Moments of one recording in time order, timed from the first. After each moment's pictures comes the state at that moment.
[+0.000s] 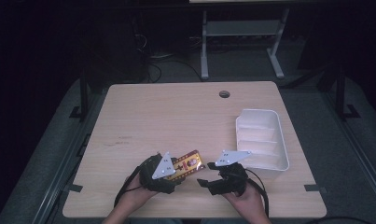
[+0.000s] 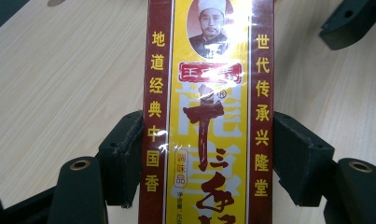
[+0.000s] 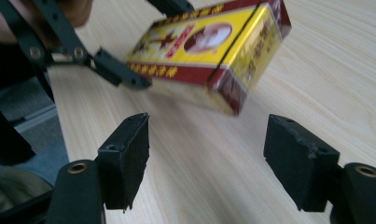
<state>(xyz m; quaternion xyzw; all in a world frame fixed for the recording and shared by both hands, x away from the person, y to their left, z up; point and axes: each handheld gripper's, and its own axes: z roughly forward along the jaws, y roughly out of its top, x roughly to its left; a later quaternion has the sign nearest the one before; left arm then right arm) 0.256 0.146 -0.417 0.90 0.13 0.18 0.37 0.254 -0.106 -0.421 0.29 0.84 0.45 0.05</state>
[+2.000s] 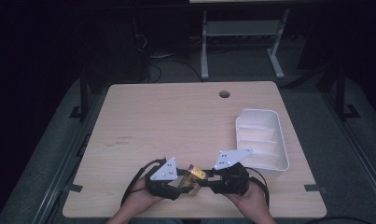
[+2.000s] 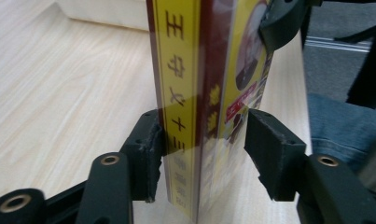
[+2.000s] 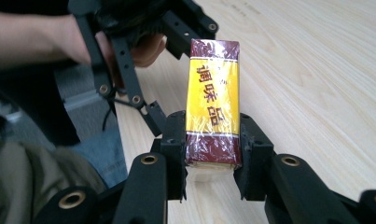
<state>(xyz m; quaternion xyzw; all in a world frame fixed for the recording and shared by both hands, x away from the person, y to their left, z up) 0.253 0.140 -0.422 0.89 0.09 0.06 0.44 0.241 -0.101 -0.386 0.20 0.87 0.46 0.03</state>
